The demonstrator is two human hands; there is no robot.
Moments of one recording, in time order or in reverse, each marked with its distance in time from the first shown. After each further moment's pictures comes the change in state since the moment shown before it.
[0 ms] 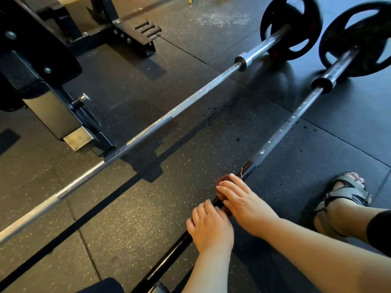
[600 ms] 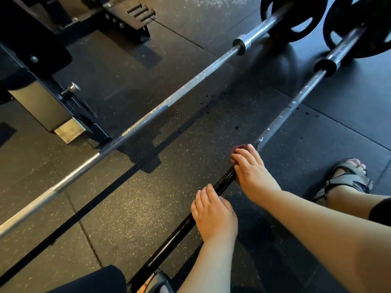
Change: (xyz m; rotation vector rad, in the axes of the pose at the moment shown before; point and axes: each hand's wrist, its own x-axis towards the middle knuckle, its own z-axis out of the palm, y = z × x) left_hand -0.002 0.010 0.009 -0.109 0.121 0.054; right_hand 0.019 0.034 -0.007 0.206 0.076 0.370
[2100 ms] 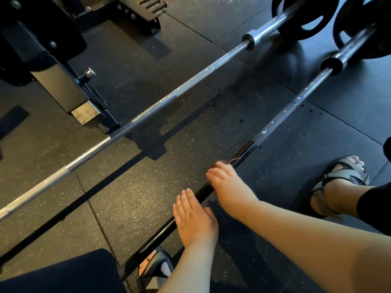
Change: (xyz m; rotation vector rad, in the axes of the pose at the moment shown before) left_hand -0.042 -0.057 -0.018 0.116 -0.028 -0.119; right_hand -0.039 -0.073 0.016 -0.111 -0.274 -0.233
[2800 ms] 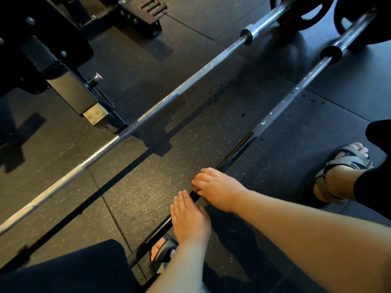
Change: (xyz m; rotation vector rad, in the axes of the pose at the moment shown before) left_hand -0.016 -0.028 -0.018 0.034 -0.082 -0.030; right_hand 0.003 -0.022 0.012 -0.274 -0.062 -0.426
